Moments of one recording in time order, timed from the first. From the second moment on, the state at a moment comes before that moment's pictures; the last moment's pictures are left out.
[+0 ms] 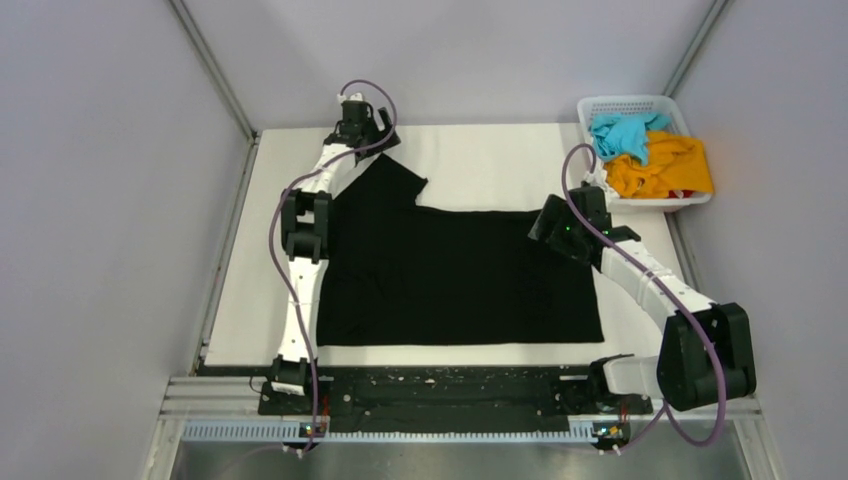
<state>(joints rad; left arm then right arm) -0.14 2.63 2.35 -0.34 0.06 -0.48 0.21 1.29 0.81 -0.35 0.09 0.61</state>
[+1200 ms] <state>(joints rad) -0.23 2.60 2.35 -0.61 -0.15 -0.47 0.19 1.23 0.73 -0.33 0.09 0.61</state>
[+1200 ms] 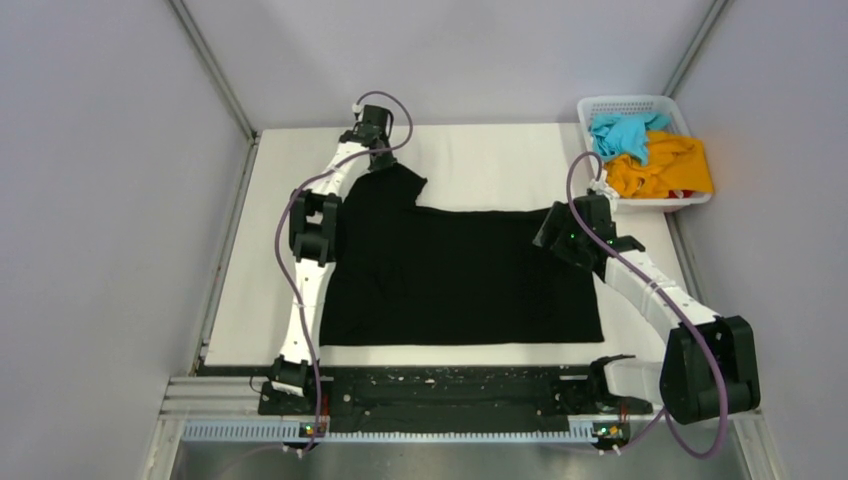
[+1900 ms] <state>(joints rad) -0.23 2.46 2.27 -0.70 -0.17 -0.38 0.19 1.77 1.26 -0.36 0.42 0.57</state>
